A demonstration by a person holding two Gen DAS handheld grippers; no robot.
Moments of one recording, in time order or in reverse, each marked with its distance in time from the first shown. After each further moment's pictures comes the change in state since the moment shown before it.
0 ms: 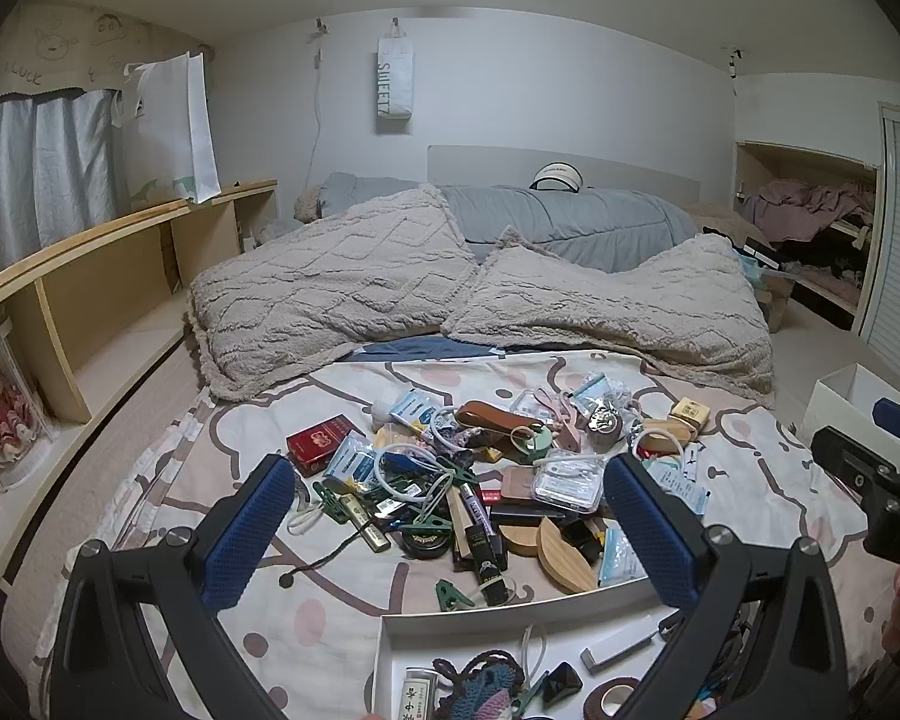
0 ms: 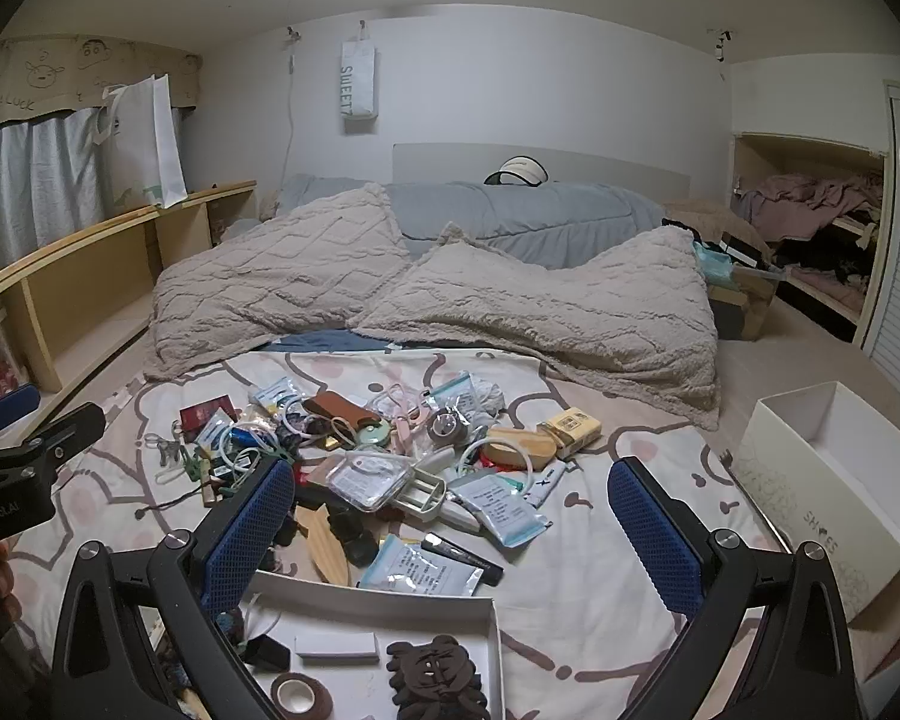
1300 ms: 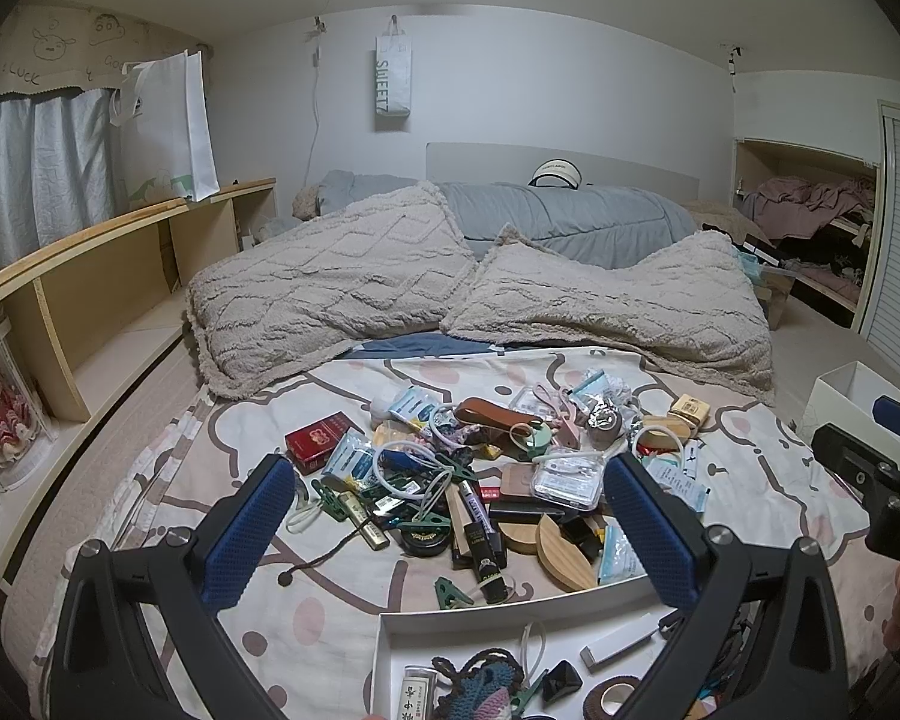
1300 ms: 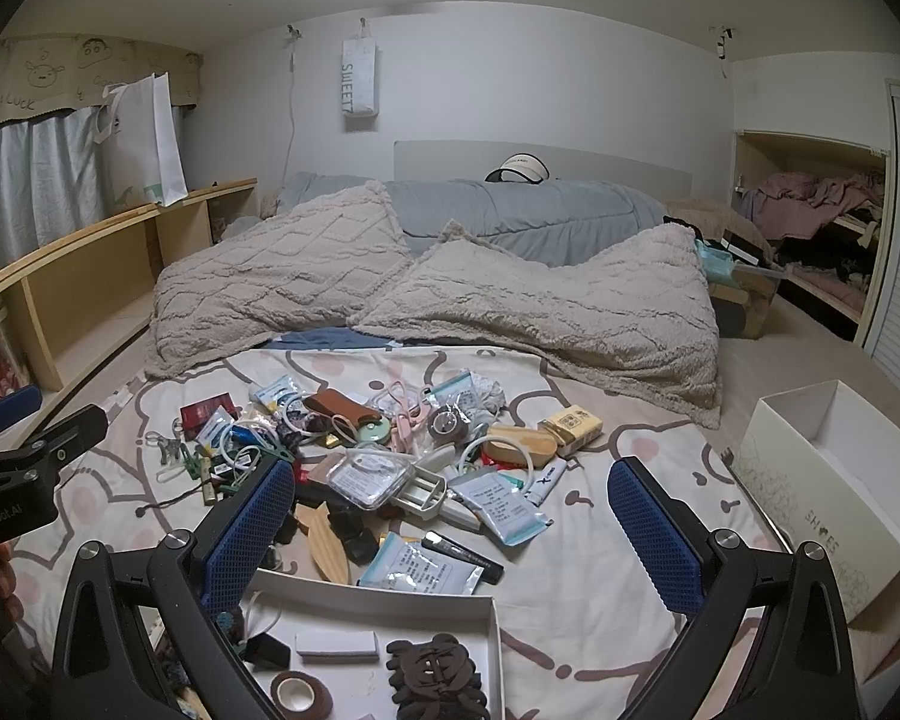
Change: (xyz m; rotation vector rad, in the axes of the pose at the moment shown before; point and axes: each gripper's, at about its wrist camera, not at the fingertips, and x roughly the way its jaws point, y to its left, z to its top) left arm 0.000 0.000 0.000 0.002 0.003 0.003; right arm 0.002 0.002 -0.002 -0.009 0.003 0.005
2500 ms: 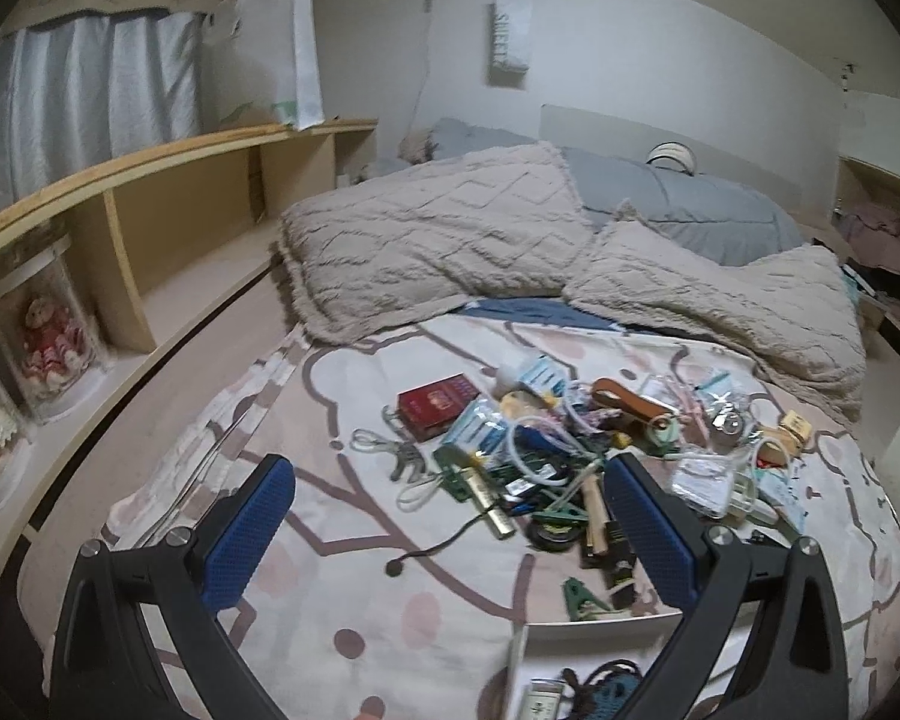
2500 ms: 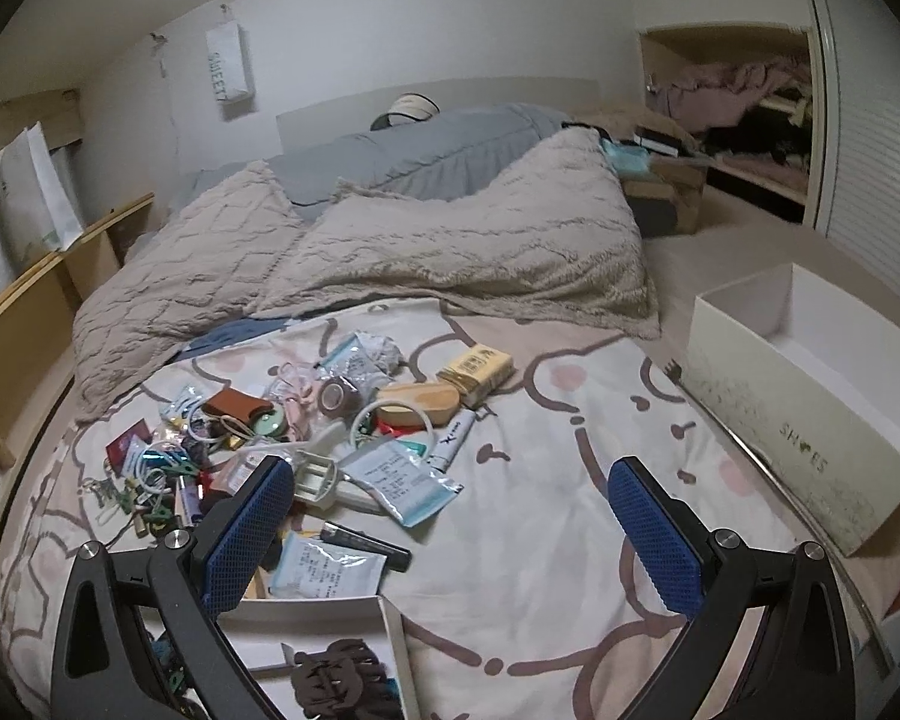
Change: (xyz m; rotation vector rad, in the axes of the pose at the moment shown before) left arm 0.045 0.096 -0.013 -0.146 0.110 0.182; right arm 0.049 -0.092 -0.014 0.237 0.150 -0.101
